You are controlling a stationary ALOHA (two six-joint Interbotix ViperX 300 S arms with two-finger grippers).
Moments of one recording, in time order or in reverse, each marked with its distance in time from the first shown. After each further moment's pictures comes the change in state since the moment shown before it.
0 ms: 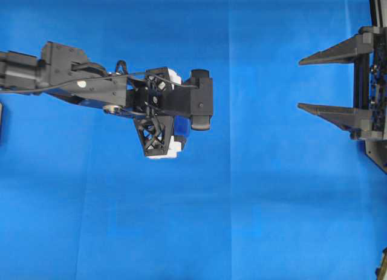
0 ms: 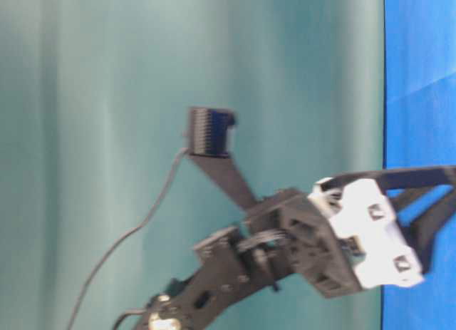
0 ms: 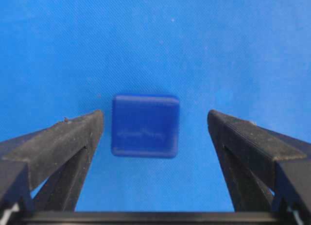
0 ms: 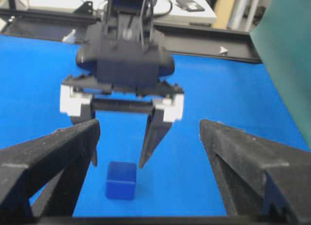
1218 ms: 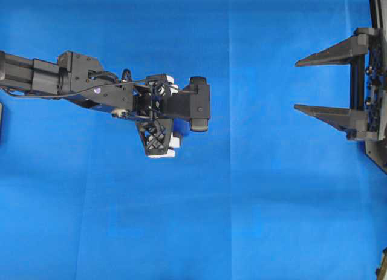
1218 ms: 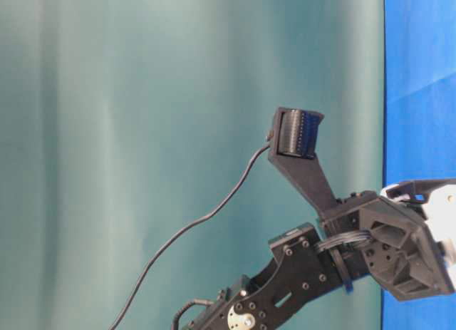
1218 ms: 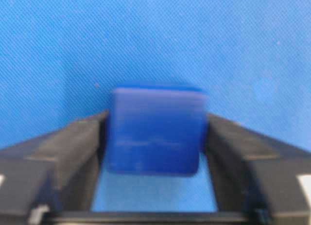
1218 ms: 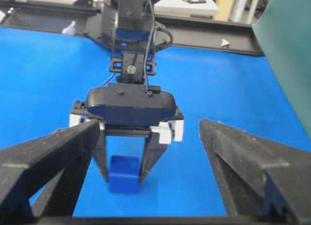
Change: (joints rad) left arm 0.025 0.097 0.043 0.000 -0.095 0.014; right arm 0.000 0.025 0.002 0.000 -0.003 0.000
